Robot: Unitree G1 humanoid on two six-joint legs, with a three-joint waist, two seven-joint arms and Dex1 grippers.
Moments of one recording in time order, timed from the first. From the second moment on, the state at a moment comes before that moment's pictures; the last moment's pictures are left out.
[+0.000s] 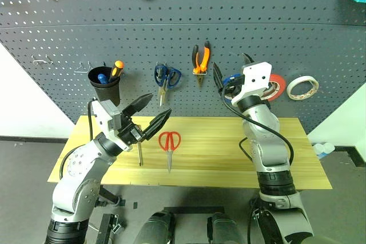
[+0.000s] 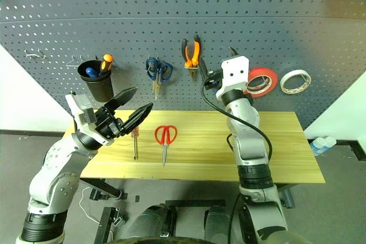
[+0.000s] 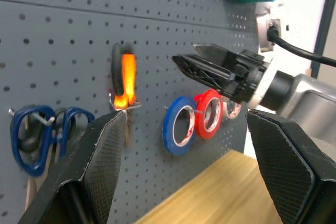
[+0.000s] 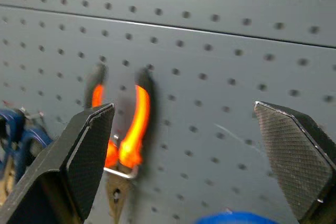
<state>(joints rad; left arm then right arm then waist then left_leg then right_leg) -0.08 0.37 0.08 -0.44 -0.62 0.20 -0.66 -0.46 -0.14 -0.03 -0.11 0.03 0.13 0.14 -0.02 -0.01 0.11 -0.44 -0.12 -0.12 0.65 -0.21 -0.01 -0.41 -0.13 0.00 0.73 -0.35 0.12</state>
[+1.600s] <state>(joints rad) -0.37 0.03 -0.10 0.17 -0.19 0.89 -0.07 -0.20 -0.54 0.03 -0.60 0.54 0.71 0.60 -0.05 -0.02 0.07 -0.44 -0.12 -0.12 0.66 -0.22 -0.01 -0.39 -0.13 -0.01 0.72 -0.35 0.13</state>
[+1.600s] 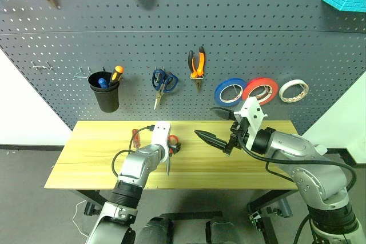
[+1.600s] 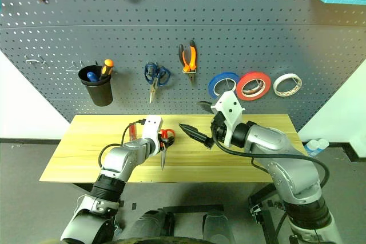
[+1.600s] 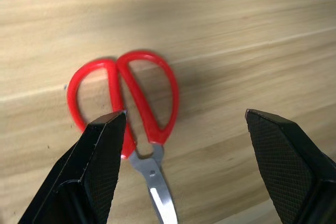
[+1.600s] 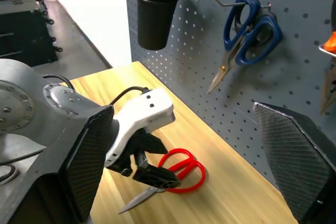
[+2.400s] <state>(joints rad) -0.37 -0.03 0.02 0.31 -0.12 0.95 0.07 -0.16 -0.54 0.05 -0.63 0.53 0.72 0.54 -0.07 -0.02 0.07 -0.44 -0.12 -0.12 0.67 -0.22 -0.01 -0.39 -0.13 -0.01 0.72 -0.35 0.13</state>
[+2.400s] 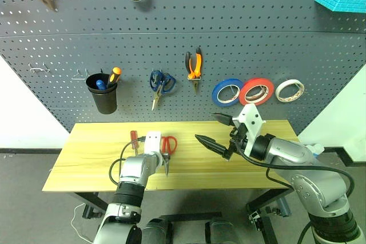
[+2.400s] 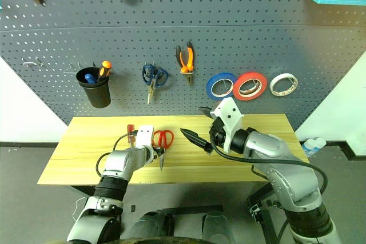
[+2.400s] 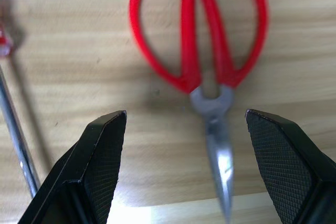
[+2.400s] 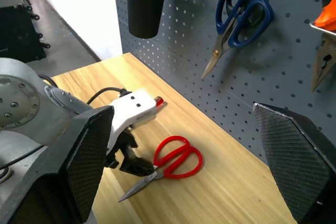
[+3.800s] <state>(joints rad) -0.50 -0.06 0.04 0.66 -0.07 0.73 0.07 0.00 -0.73 -0.08 -0.79 0.72 0.83 0.59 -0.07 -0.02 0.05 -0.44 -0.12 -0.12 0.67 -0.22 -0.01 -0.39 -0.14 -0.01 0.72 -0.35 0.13</state>
